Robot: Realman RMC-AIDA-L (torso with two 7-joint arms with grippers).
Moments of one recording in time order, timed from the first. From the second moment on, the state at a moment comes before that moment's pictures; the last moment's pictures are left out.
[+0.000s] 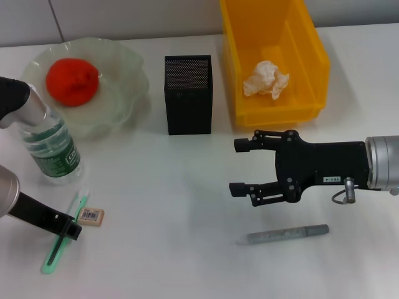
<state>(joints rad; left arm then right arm) -0.39 -2.08 1.52 1.49 2.69 1.62 -2.88 0.47 2.06 -0.91 -0.60 -1.81 -1.61 1.12</state>
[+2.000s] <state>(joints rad) -0.44 -2.08 1.51 1.40 2.69 1.61 -2.88 0.46 2.06 -0.91 -0.60 -1.81 -1.61 1.12</state>
